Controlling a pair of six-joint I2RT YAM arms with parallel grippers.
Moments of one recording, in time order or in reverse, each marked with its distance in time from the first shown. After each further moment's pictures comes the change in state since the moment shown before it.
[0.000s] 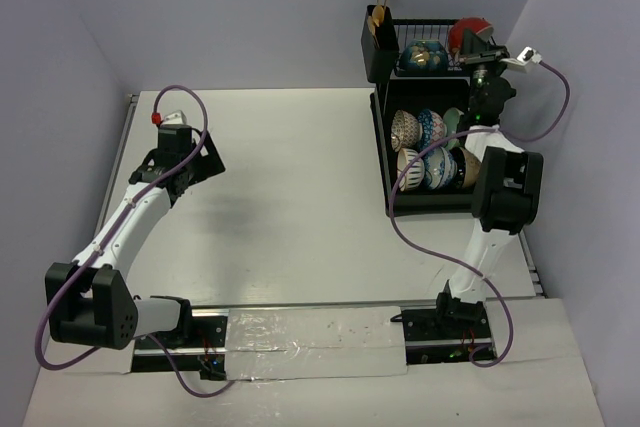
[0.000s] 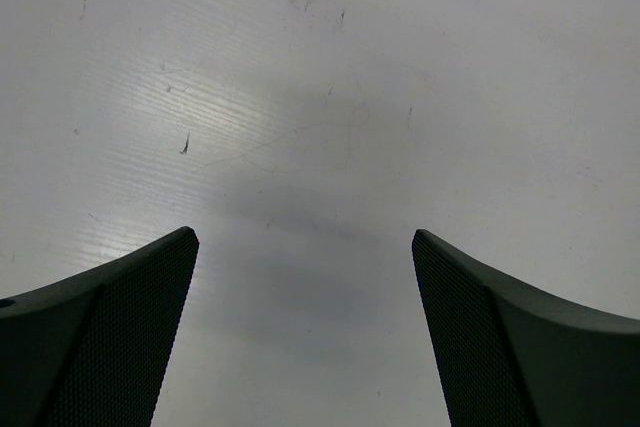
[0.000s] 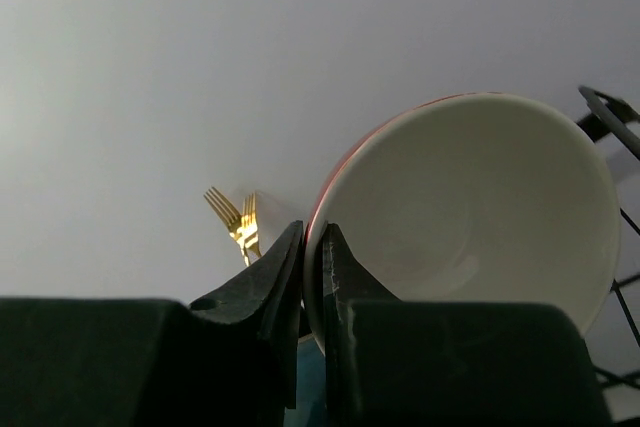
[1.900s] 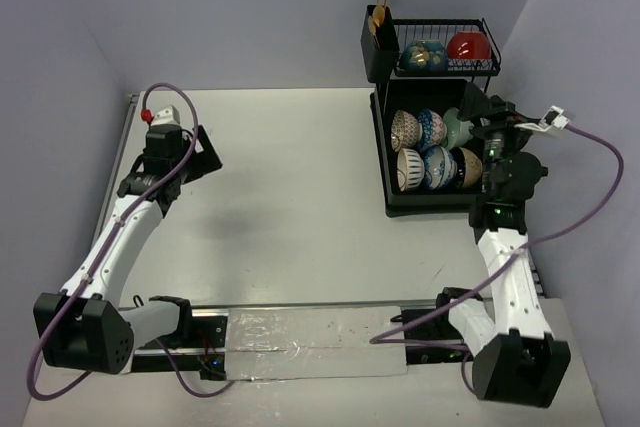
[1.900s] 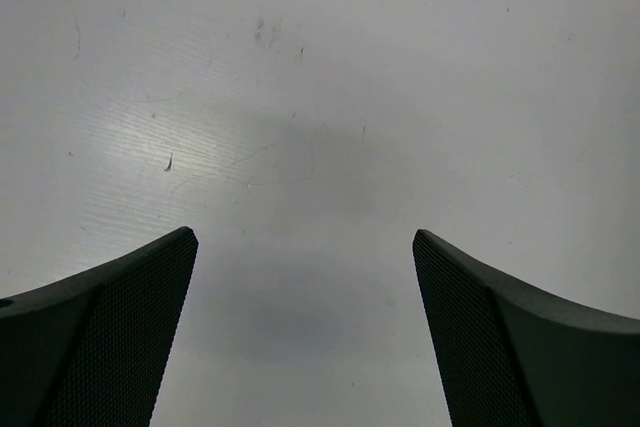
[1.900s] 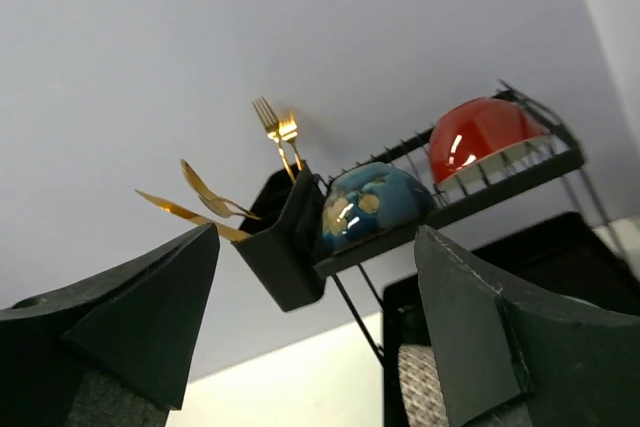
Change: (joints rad) left arm 0.000 -0.114 0.000 0.000 0.038 -0.001; right arm 0.037 -1.065 -0.699 -0.461 0.060 -0.352
